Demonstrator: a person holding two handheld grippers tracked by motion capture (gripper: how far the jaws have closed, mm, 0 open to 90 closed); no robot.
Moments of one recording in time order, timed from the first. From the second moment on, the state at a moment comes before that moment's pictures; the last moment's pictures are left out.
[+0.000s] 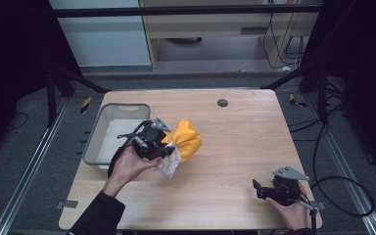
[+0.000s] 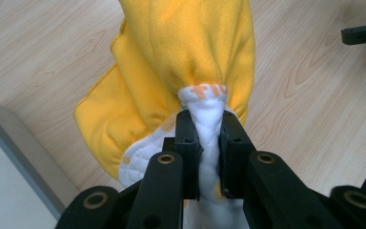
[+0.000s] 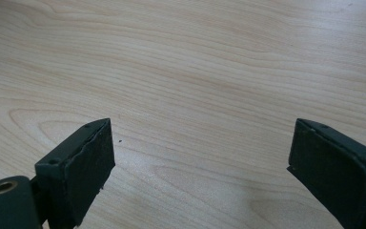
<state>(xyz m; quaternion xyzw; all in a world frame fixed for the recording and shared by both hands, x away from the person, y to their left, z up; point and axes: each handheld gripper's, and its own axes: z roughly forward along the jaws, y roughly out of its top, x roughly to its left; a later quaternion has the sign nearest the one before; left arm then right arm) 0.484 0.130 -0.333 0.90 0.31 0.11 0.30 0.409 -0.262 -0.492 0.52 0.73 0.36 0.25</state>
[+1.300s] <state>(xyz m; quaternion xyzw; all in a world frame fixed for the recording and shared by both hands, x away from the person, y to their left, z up) 0.489 0.084 -0.385 0.91 0.28 0.06 0.28 0.409 -0.262 -0.492 0.52 0.73 0.36 0.25</state>
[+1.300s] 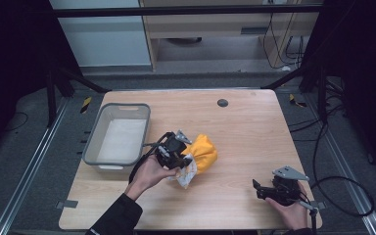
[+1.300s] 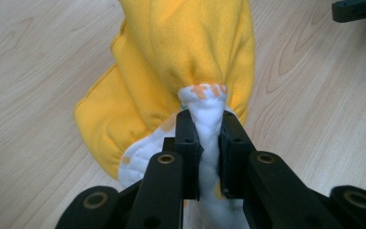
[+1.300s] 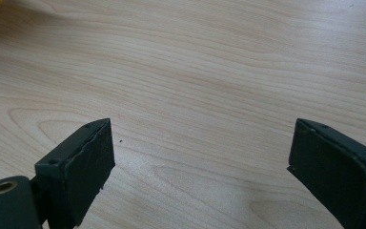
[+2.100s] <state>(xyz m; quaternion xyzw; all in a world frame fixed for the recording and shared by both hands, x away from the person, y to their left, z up) 0.485 0.066 -0.420 0.92 0.27 0.04 0.27 0.408 -0.261 -0.493 0.52 0.74 0.36 0.25</state>
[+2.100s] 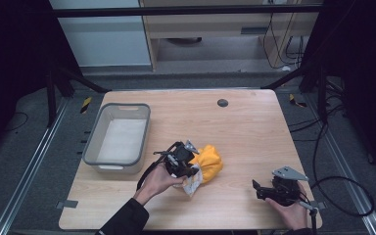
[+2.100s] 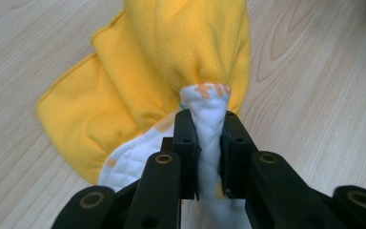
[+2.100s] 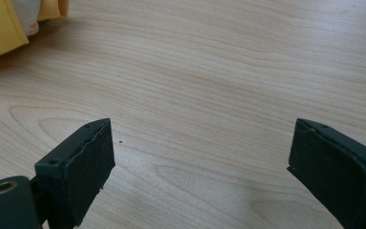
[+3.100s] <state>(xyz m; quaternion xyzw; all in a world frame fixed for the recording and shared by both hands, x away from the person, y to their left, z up) 0.475 0.077 -0.414 0.92 0.25 0.05 0.28 0.409 -0.262 -0.493 0.52 0.74 0.36 0.25</state>
